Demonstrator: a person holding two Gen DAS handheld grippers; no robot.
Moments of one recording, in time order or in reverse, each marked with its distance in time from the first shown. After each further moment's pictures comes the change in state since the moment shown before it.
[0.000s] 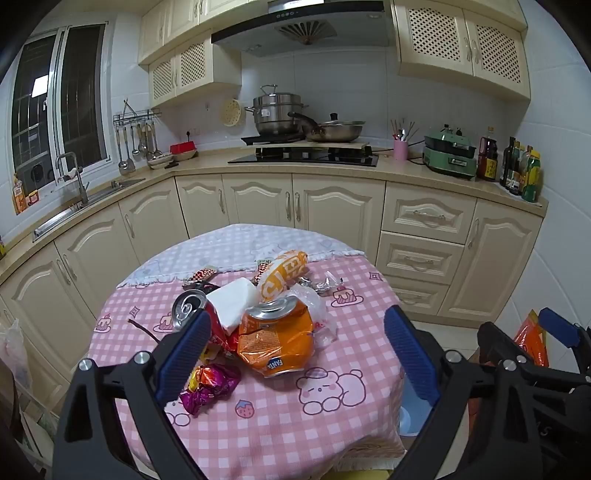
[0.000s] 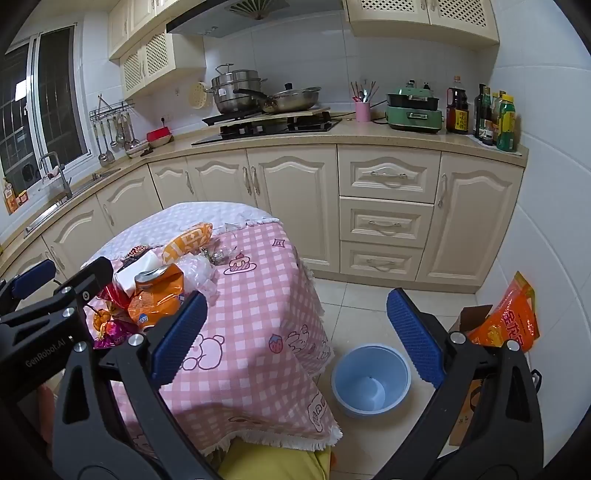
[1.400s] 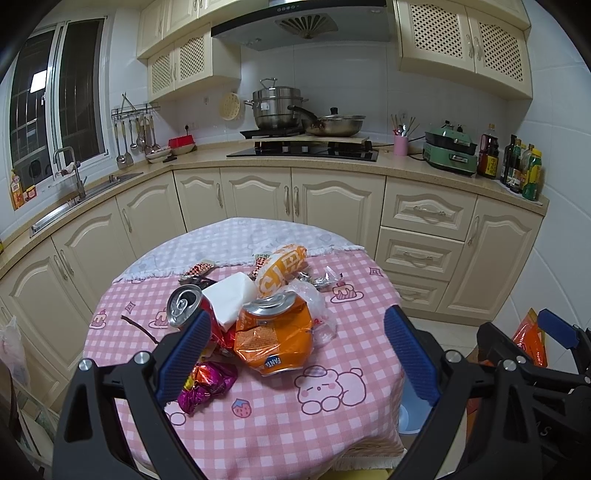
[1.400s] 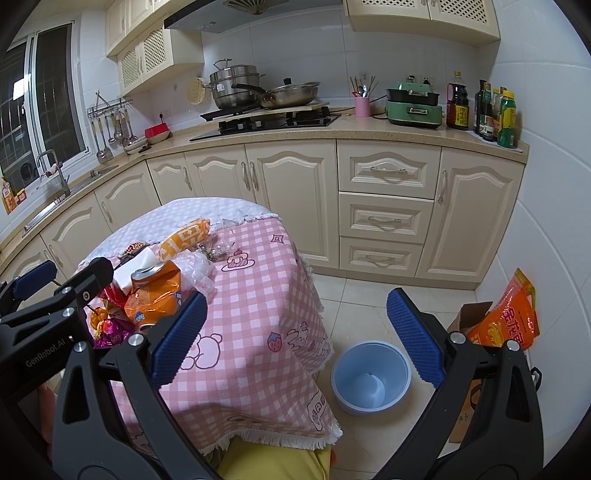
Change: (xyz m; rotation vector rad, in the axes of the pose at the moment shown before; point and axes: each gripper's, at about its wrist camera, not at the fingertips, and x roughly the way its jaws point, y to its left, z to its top) left arm 0.001 0.000 0.000 -0.004 0.015 0.000; right arm 0.004 -0.004 -0.003 0.004 0.014 0.006
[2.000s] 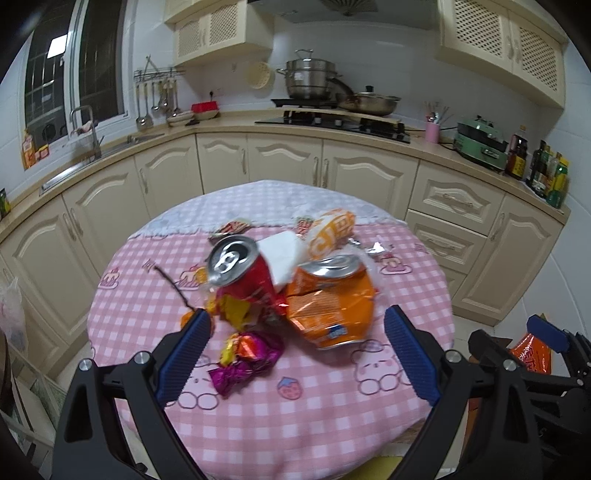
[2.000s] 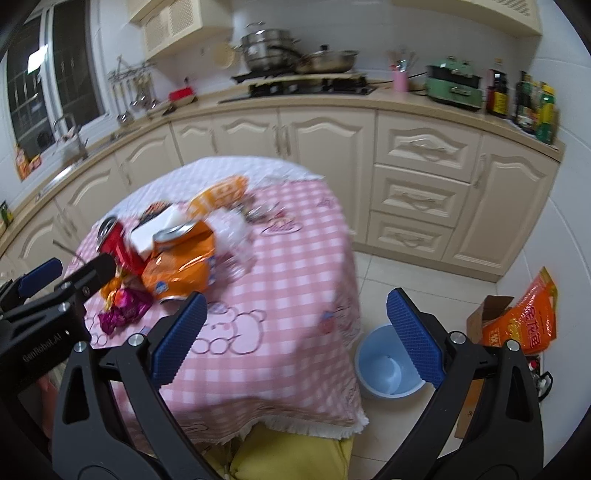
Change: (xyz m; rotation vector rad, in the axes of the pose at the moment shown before) left arm 0.033 0.063 -0.034 -0.108 0.102 0.043; right arm 0.049 0.059 -0.021 -0.091 0.150 0.099
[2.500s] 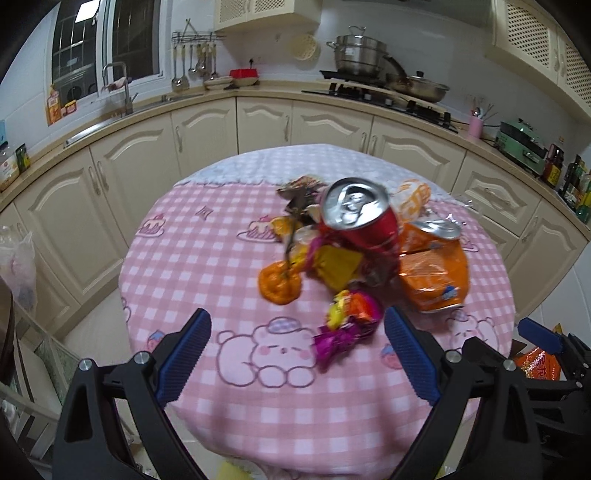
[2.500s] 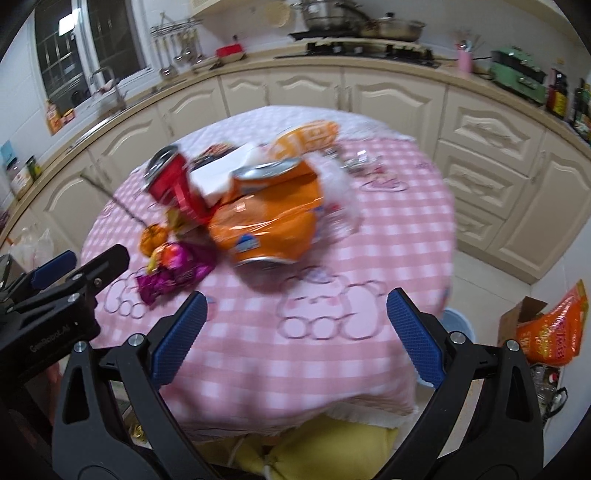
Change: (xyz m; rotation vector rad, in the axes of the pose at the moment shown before) left arm 0.026 0.088 -0.032 -0.111 0.102 0.071; right arm 0.044 0.079 -0.019 -0.103 0.141 0.156
